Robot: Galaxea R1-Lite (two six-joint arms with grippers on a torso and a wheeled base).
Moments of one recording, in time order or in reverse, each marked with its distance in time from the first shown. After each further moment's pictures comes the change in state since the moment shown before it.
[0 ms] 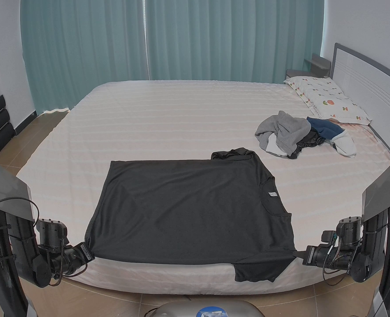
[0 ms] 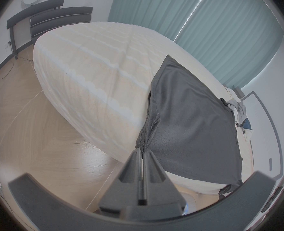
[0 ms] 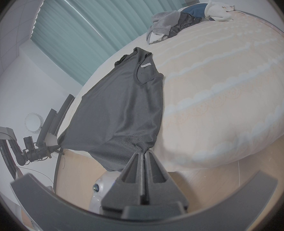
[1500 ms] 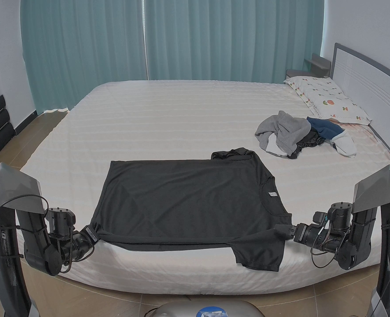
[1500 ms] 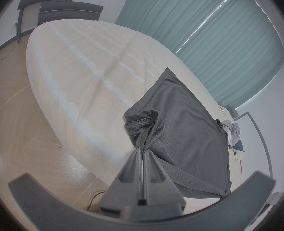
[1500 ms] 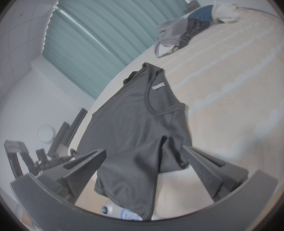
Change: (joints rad) left arm -0.007 0.088 -0.208 0.001 -0.004 -0.148; right arm -0.005 0.081 -0.290 -0.001 0.074 0.127
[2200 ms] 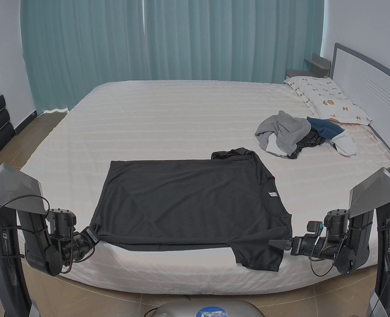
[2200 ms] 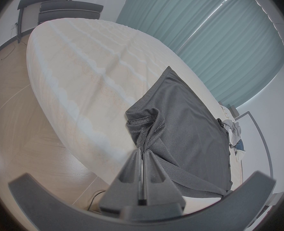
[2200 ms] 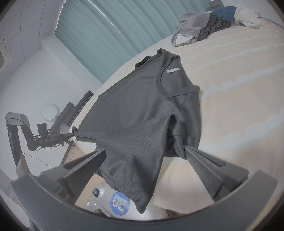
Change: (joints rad) left arm 0.000 0.013 -0.002 0.000 0.000 0.001; right arm 0.015 0.038 0.041 0.000 0.087 -0.197
